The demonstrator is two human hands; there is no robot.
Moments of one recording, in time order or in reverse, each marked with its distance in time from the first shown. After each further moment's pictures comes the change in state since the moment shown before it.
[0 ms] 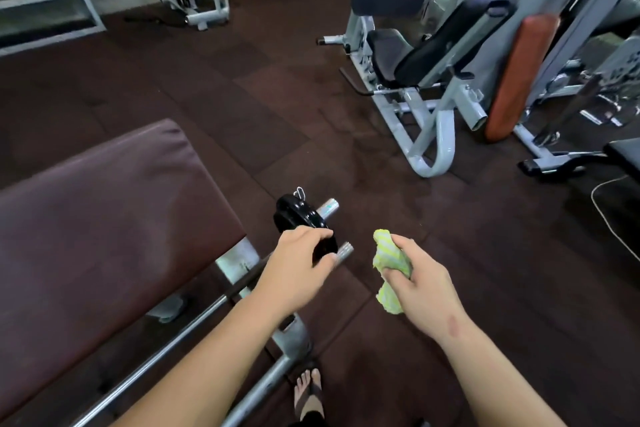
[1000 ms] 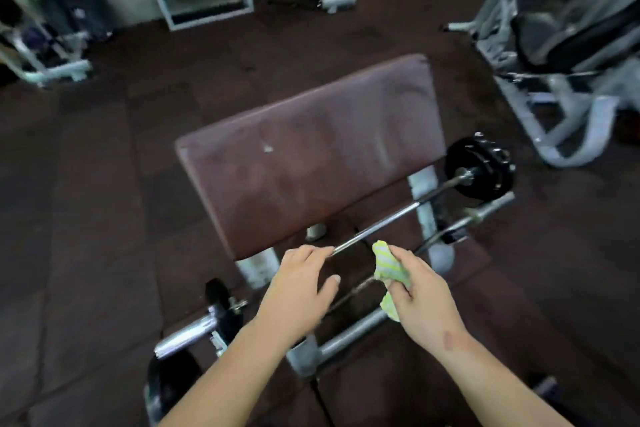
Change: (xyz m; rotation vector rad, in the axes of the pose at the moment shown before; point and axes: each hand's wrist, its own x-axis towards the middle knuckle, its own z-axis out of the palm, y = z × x) left_hand -0.464 -0.222 -0.213 0.153 0.126 -0.218; right_hand -0.323 -0.160 0.359 -0.127 -0.192 -0.277
